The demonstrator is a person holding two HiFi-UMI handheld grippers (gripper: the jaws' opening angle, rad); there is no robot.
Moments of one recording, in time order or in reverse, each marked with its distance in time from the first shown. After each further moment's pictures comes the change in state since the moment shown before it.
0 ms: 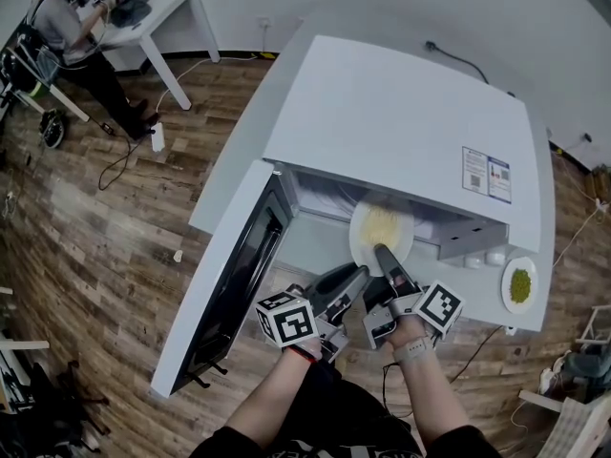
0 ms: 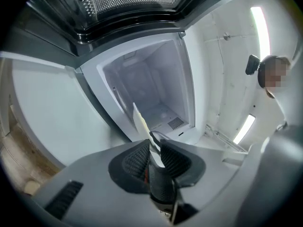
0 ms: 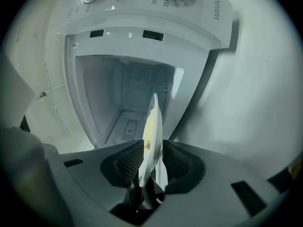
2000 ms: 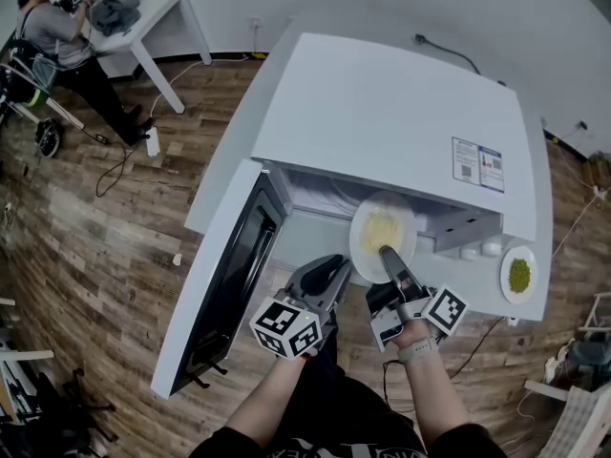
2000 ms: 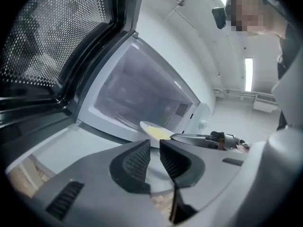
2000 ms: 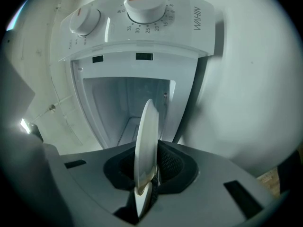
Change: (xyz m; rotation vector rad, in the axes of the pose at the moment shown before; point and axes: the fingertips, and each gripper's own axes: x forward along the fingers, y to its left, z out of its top) left arm -0.017 0.011 0.012 0.518 0.032 0.218; right arm -0.022 0.002 0.010 0.078 -0.048 0.120
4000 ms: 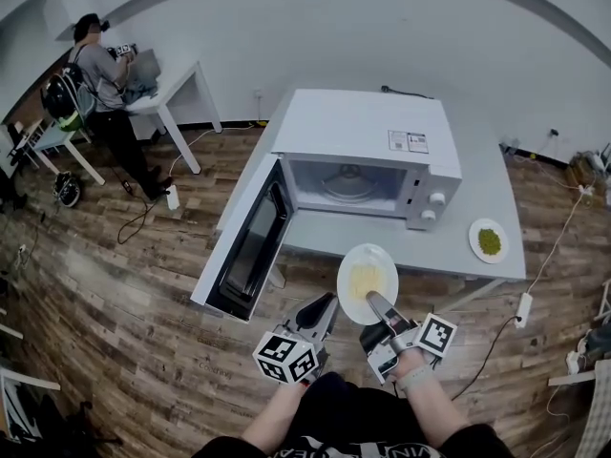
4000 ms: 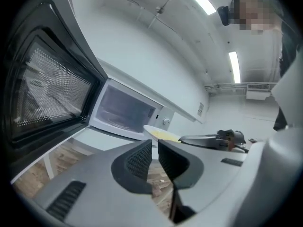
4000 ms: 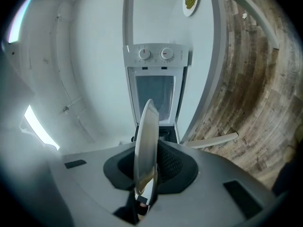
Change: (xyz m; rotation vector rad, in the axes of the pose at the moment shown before) left arm -0.148 -0.122 -0.030 0.128 -0.041 0.003; right arm -0.169 0.062 -0.115 0.059 0.050 0.082
